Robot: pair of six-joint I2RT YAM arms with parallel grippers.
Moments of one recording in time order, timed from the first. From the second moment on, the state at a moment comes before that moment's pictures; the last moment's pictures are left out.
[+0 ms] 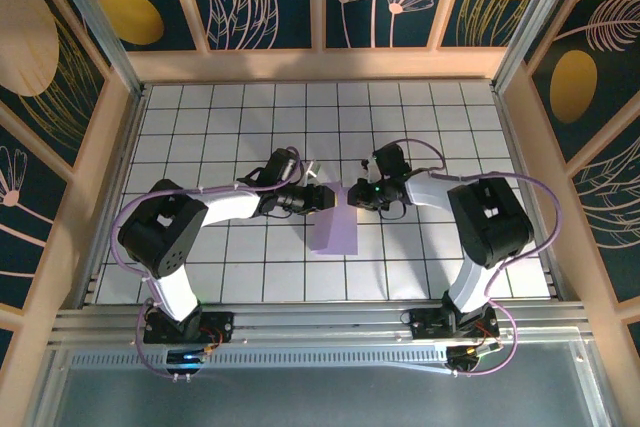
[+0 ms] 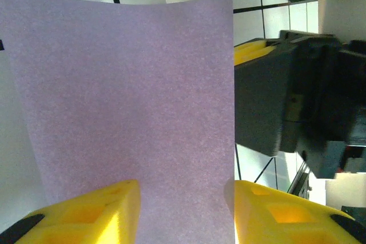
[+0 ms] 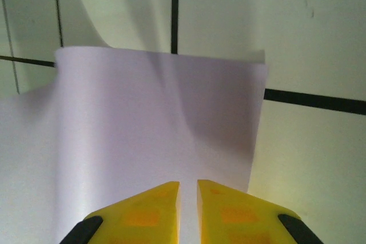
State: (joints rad) left arm -0.64 1.78 0.91 0.07 0.59 -0.76; right arm 0.45 1.74 0.87 -0.16 -0.48 0.55
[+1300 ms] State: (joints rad) left arm -0.64 1.79 0.91 0.09 0.58 -0.79; right arm 0.48 1.56 0.59 0.21 -0.76 0.87
